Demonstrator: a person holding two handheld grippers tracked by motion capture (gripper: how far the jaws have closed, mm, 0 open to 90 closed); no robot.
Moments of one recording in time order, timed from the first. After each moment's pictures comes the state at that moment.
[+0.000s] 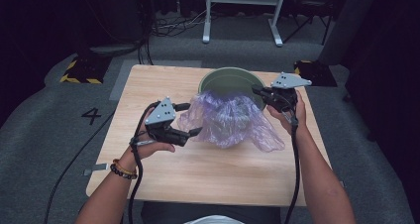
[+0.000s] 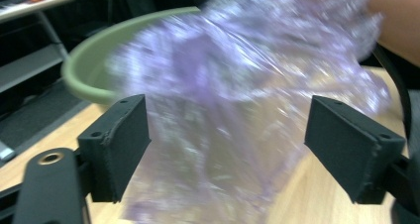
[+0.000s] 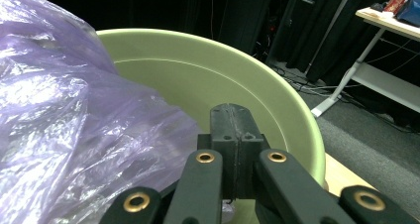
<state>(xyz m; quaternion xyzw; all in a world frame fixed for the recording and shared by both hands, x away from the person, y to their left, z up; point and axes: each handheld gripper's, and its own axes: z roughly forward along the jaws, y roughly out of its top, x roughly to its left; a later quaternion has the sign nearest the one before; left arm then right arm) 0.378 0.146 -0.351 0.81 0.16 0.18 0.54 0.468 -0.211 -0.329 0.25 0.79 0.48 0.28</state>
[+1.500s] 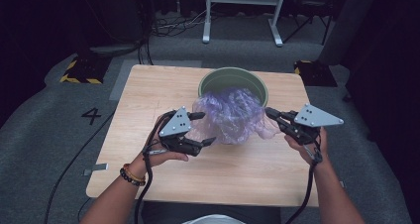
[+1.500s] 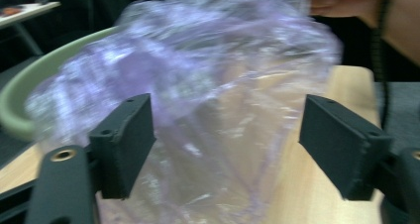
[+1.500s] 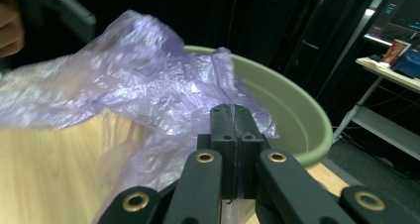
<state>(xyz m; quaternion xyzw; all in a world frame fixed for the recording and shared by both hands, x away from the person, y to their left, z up) 0.357 0.115 -0.347 0.81 0.12 0.18 0.55 0.376 -0.243 -0.330 0.19 0.77 0.53 0.31</state>
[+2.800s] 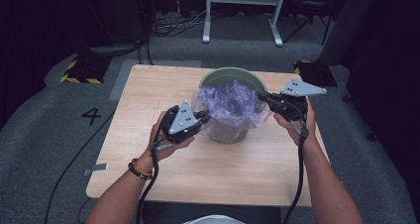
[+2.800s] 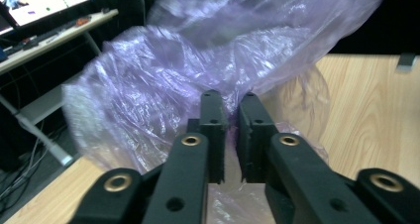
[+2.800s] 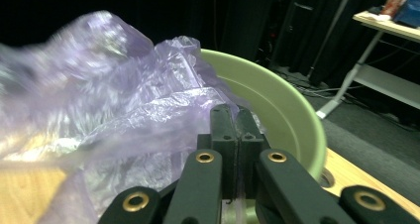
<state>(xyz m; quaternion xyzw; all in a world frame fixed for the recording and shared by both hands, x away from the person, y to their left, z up) 0.375 0.116 -0.344 0.79 0.16 0.27 0.53 0.427 -0.220 -0.311 0.27 0.78 0.50 0.27</state>
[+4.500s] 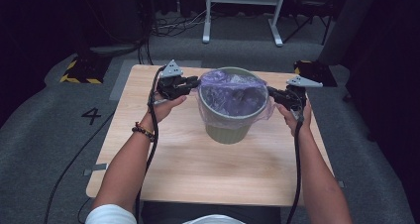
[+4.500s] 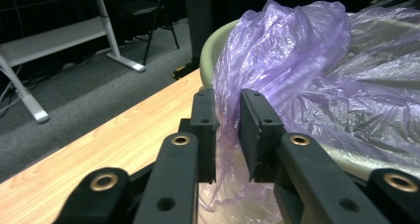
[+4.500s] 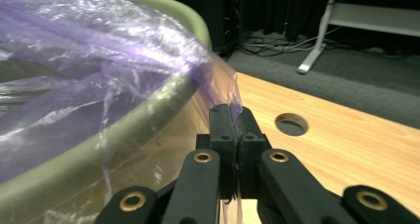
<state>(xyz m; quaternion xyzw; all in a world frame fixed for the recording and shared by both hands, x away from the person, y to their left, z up) 0.514 0.146 -0.356 0.78 0.27 0.19 0.53 0.507 -0.262 -0.377 0.40 0.74 0.50 0.23</state>
